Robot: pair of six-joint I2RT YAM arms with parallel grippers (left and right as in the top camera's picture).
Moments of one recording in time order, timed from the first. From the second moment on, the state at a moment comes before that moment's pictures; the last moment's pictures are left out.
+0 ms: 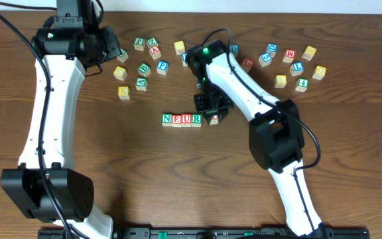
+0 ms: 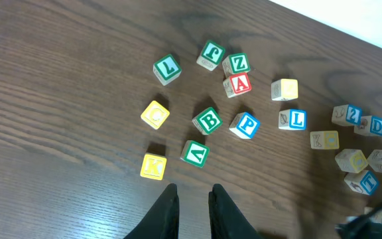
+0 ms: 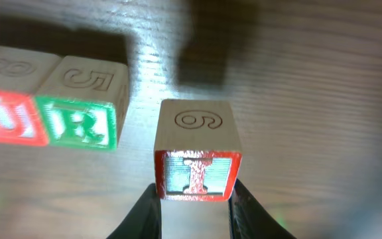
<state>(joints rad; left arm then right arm) 0.00 1.78 1.81 -1.01 0.07 -0.33 0.55 2.42 2.17 -1.60 -0.10 0.35</state>
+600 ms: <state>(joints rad) 0.00 1.78 1.81 -1.01 0.07 -0.33 0.54 2.42 2.40 -1.62 -0.07 0.28</state>
